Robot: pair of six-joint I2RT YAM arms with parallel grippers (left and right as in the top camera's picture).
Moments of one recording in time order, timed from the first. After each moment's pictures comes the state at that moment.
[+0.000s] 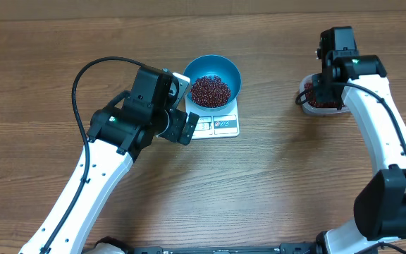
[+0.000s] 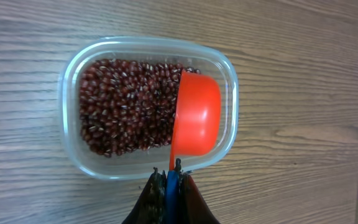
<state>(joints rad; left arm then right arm) -0.42 1.38 1.31 -0.94 0.03 0.00 0.05 1.75 1.49 -0.96 0.39 -0.12</state>
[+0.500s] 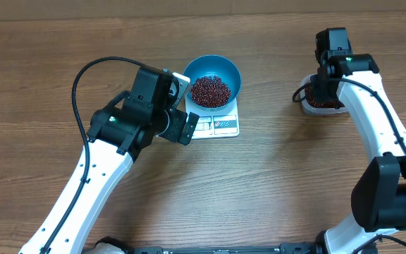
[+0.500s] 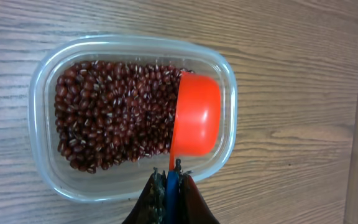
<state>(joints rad) -0.42 1.38 1.31 -0.94 0.03 0.00 0.05 1.80 1.49 -0.93 0.44 -0.12</state>
